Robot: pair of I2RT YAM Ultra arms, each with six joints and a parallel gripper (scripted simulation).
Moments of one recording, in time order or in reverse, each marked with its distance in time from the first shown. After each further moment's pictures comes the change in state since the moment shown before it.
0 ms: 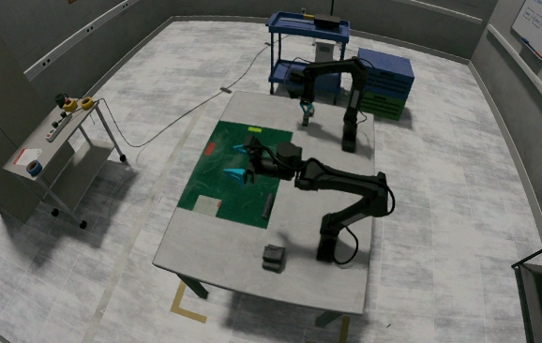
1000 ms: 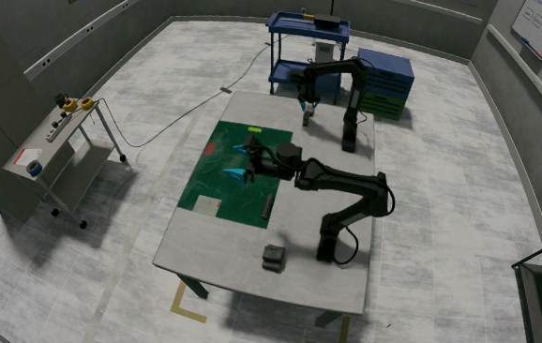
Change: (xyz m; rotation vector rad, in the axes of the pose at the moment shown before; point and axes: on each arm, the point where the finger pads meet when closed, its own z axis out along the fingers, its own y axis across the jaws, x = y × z) left arm 0.000 0.000 0.000 0.000 0.000 0.000; right arm 0.006 0.001 0.003 0.001 0.019 0.898
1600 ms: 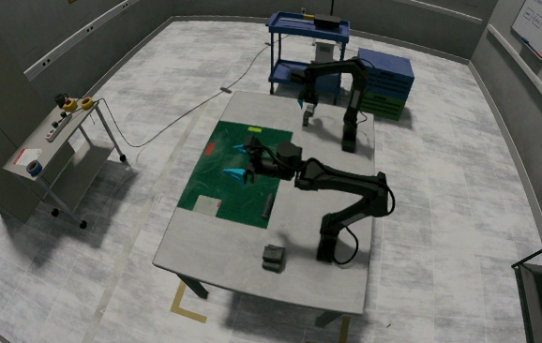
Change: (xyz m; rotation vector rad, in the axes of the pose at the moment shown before) left arm 0.000 0.000 0.000 0.000 0.000 0.000; right arm -0.004 0.003 0.000 -0.025 -0.015 0.664
